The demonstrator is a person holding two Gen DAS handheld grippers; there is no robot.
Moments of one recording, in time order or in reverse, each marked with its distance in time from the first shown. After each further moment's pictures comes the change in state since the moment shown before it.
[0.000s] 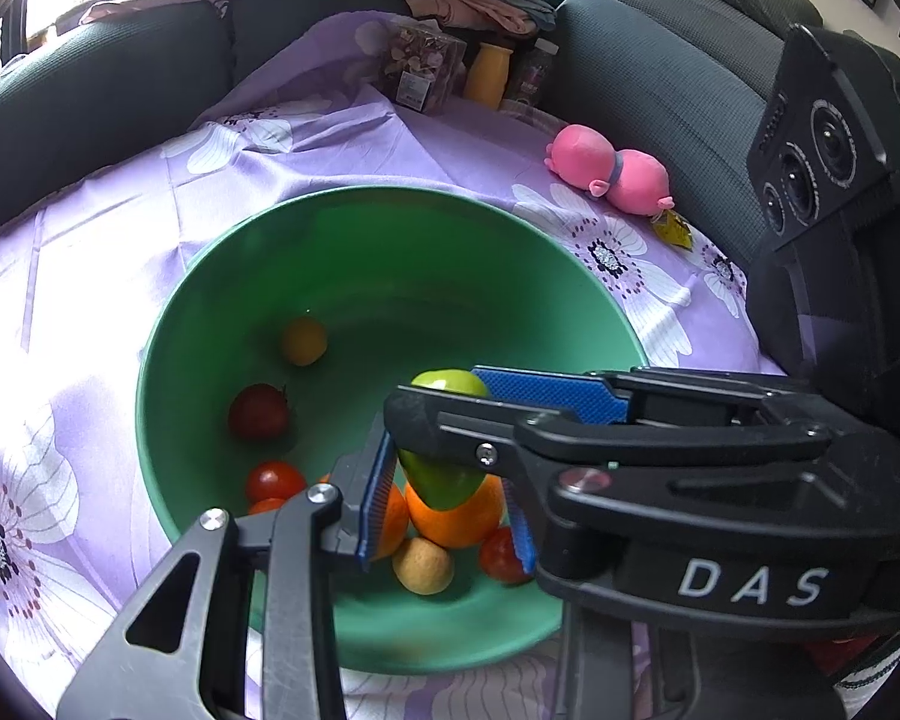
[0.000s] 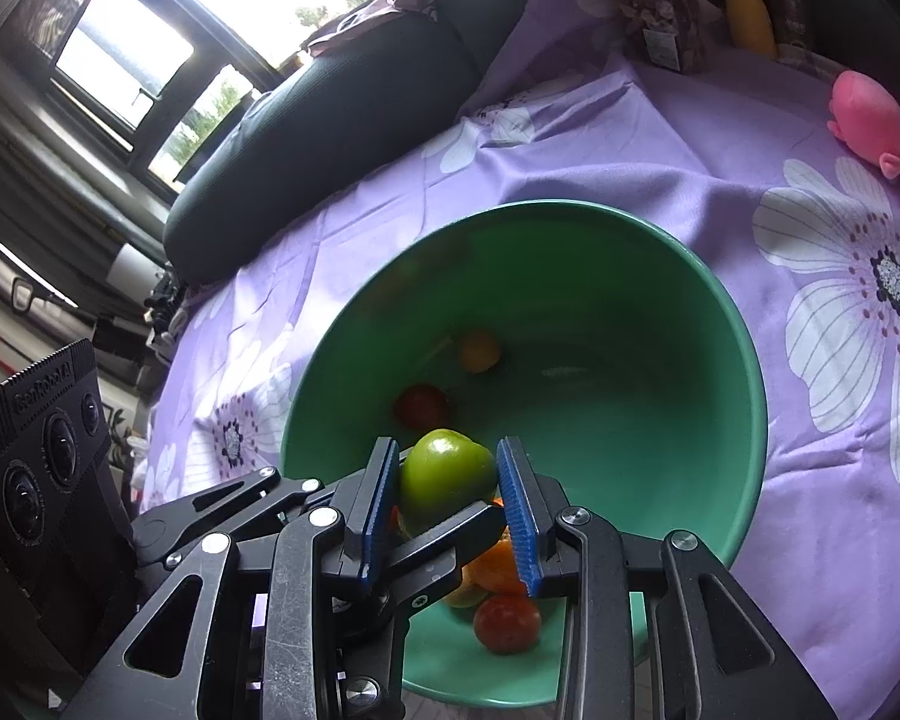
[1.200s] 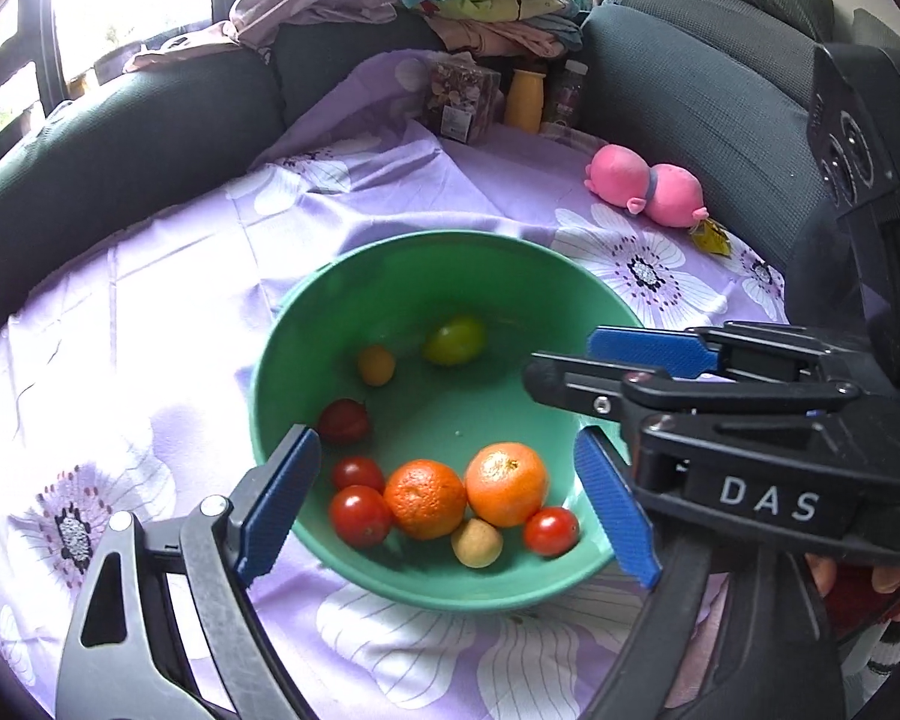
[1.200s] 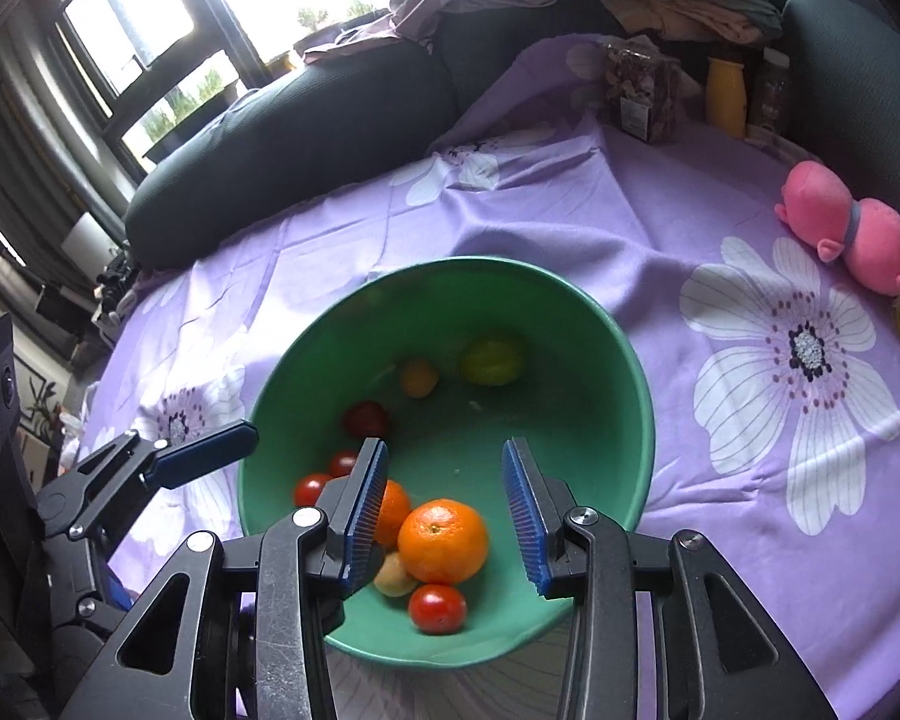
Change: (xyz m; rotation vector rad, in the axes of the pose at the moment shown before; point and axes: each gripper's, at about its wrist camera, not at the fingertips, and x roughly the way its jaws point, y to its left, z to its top) left arm -0.037 -0.001 0.002 0.041 -0.052 0.172; right arm -0.035 0.014 0.001 -0.124 -0.064 -0.199
